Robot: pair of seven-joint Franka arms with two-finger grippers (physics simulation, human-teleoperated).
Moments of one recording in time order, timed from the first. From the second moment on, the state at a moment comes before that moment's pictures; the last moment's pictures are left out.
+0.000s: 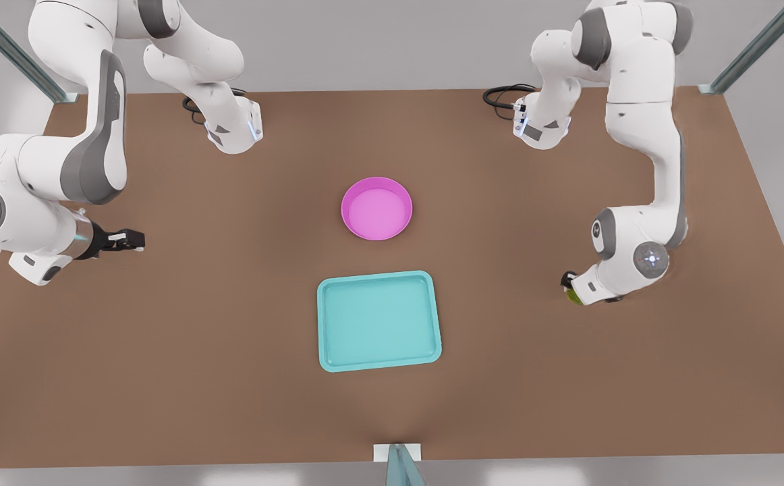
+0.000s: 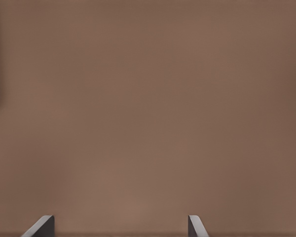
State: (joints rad) left arm -0.39 0.45 0.27 -1.85 -0.15 2.20 0.40; right arm 0.05 0.24 -0.11 -1.44 -0.04 1.46 -0.22
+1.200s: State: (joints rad) left arm -0.11 0.22 0.01 -1.39 -0.04 1.37 -0.21; right arm 0.57 0.24 -0.09 -2.18 0.52 2.05 -0.17
